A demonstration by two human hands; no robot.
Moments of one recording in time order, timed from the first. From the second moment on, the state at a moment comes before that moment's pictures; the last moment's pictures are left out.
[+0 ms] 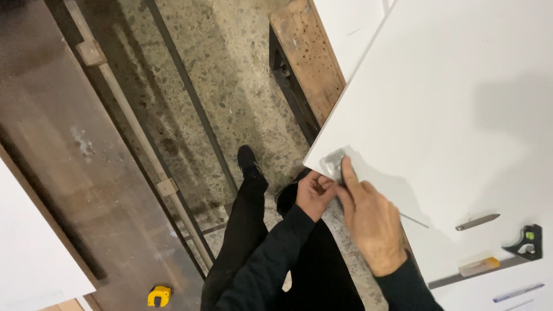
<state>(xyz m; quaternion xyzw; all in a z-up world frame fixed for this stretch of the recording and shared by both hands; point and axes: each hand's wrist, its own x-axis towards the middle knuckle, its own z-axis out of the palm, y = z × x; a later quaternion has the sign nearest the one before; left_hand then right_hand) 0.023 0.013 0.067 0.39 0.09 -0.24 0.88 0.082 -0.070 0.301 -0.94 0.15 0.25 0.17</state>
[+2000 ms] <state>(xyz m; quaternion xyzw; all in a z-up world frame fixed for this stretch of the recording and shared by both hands) 0.146 0.086 0.114 0.62 0.01 -0.23 0.75 0.030 -0.121 0.247 -0.99 -0.14 0.03 -0.06</state>
